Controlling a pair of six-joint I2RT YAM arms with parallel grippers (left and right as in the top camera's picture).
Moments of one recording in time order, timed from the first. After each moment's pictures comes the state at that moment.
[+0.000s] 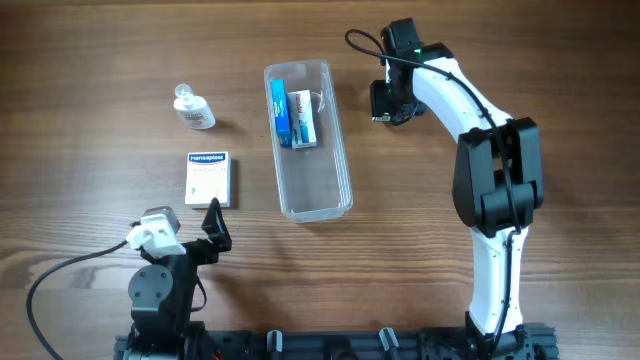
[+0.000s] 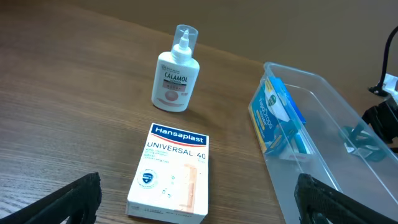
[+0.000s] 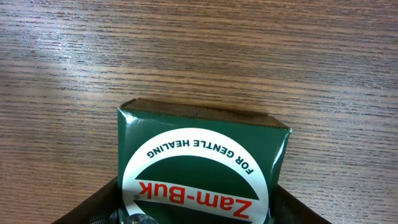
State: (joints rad) left arm -0.05 0.01 0.12 -0.38 -0.06 -0.31; right arm 0.26 2.31 1.82 -0.84 0.03 0.19
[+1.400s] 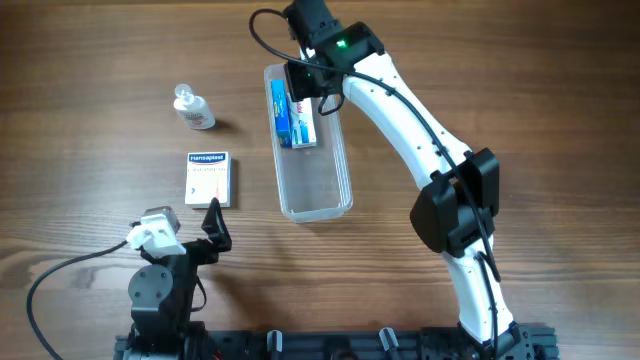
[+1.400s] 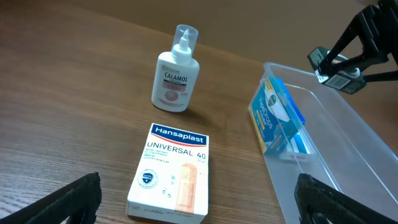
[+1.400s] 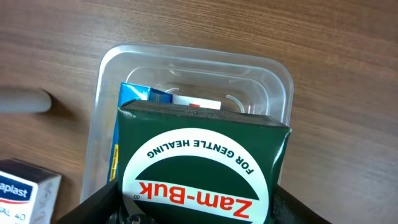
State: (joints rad) left arm -0.05 0.01 0.12 -0.38 -0.06 -0.31; right arm 0.58 2.31 2.26 -1.06 0.03 0.31
